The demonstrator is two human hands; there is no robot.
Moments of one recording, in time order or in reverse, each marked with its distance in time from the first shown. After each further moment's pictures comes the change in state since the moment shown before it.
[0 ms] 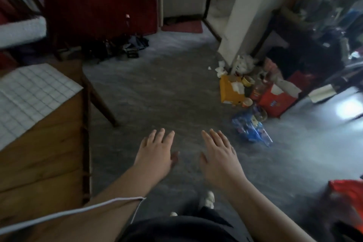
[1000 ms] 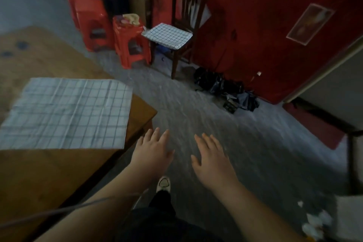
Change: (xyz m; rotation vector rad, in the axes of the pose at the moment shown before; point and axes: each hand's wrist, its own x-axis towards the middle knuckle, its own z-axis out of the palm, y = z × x) left_hand 0.364 -0.273 -0.186 -0.407 0.285 -0.894; right_hand 0.598 -0.283 -0.056 -0.297 -0.356 -0.869
